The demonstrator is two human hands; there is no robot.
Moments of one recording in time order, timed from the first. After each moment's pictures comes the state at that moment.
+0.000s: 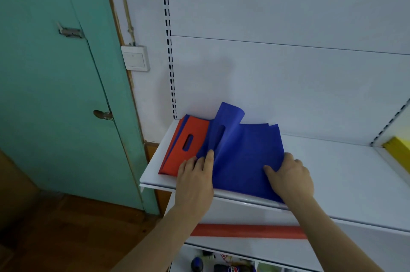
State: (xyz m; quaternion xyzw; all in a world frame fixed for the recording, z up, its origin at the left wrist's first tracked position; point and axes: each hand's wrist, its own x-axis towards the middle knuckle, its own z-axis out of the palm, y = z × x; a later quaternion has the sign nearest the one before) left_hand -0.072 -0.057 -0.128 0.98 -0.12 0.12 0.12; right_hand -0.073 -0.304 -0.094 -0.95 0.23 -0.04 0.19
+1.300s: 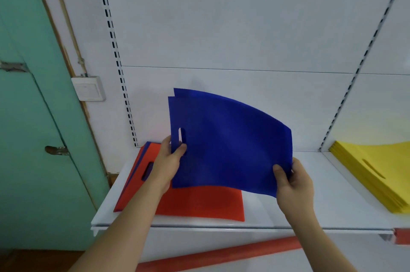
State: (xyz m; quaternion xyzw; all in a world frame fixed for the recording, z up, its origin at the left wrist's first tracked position) left_hand 0.047 -0.089 -0.084 0.68 -0.04 -0.02 0.74; right_hand -0.107 -0.384 -0.084 -0.77 0.12 -0.34 0.53
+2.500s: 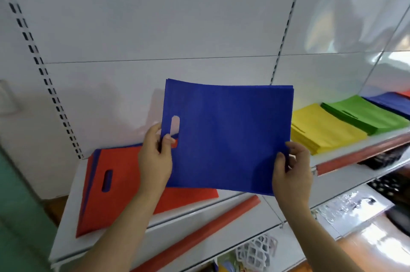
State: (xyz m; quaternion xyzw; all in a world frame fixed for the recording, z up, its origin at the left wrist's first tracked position) left_hand 0.010 -0.139 -0.063 0.73 -0.21 0.15 0.63; right_hand -0.197 -0.380 -0.076 -0.73 0.29 -0.50 0.36
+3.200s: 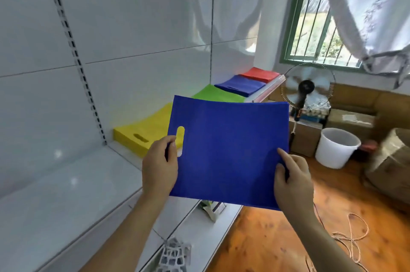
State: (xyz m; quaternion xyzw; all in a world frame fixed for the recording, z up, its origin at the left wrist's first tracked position) left_hand -0.223 -0.540 -0.057 0.72 -0.44 0.06 0.53; right_hand -0.521 -0.645 -0.094 -0.69 0.49 -0.50 0.17
